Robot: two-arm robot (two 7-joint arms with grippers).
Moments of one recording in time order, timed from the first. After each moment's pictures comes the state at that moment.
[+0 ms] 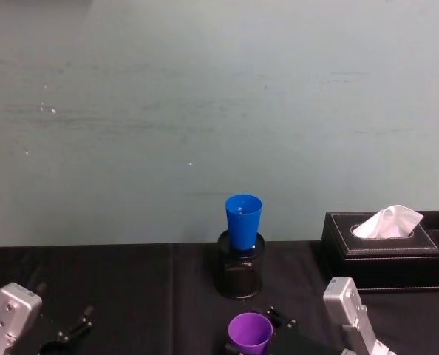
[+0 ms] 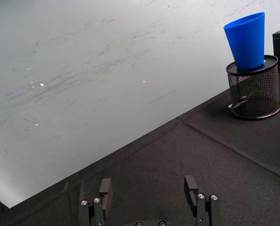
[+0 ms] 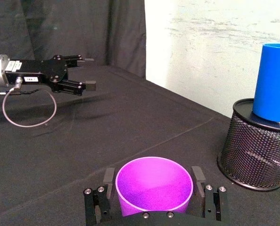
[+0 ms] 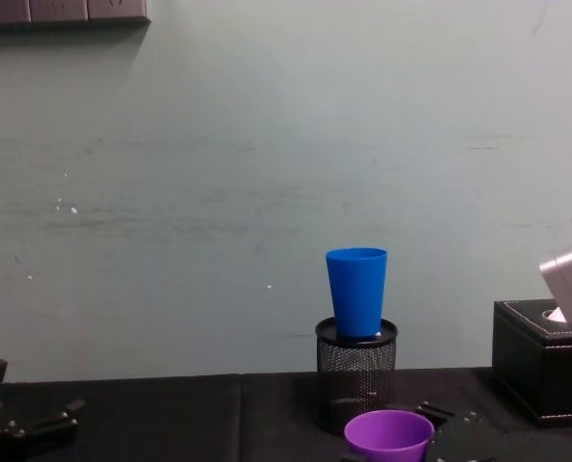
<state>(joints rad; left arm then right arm) -0.20 0.60 0.45 -1.41 -0.25 -0.12 0.03 0.47 0.33 -0.51 -0.99 0.38 -0.24 0.74</state>
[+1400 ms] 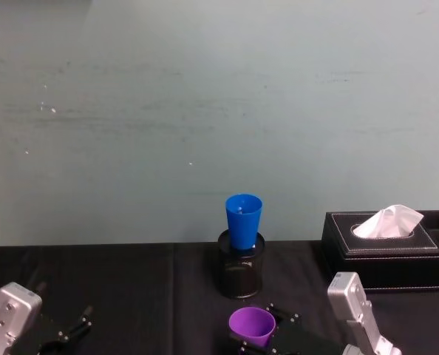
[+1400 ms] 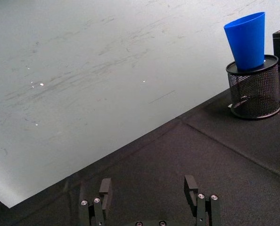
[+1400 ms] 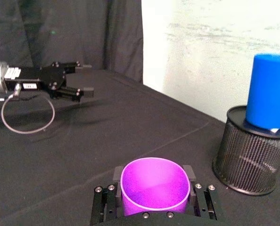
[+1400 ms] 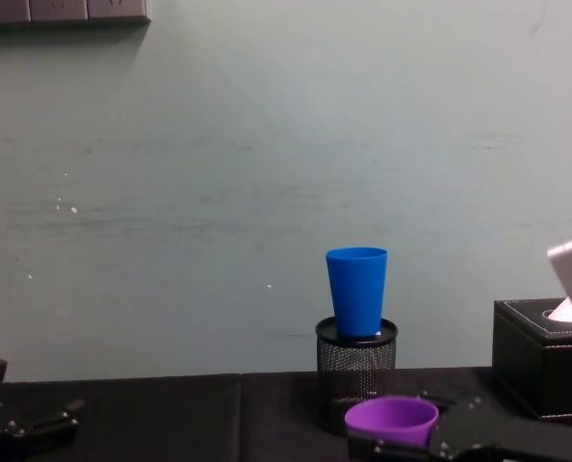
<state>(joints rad) -0.20 0.60 0.45 -1.41 -0.25 -0.12 0.03 0.46 0.35 -0.50 -1.03 0.39 -0.23 0.73</state>
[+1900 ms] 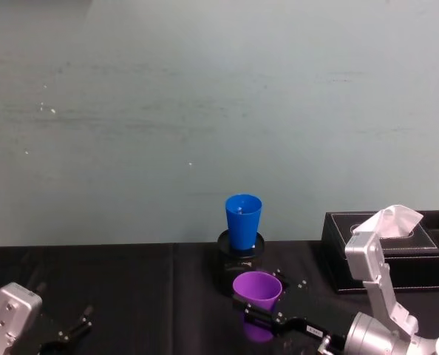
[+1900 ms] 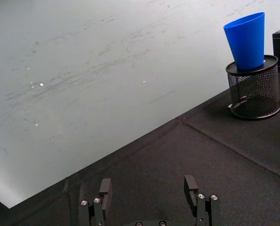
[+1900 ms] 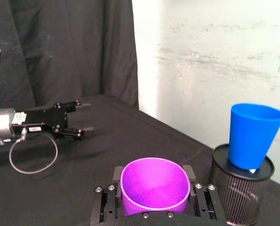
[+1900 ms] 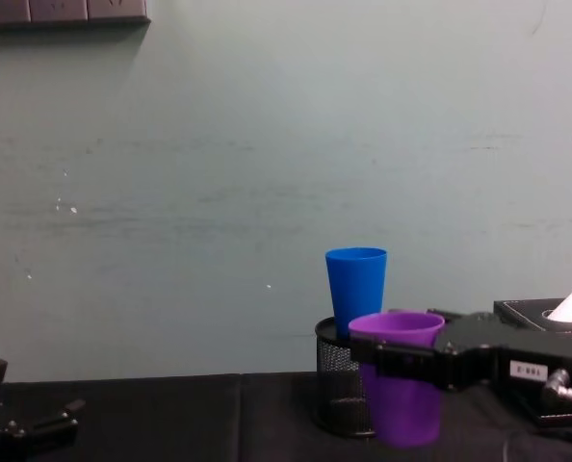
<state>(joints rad) -0.20 0.60 0.45 -1.41 -0.25 -0.12 0.03 0.43 0.41 -0.46 -1.27 0.47 -0.08 0.66</state>
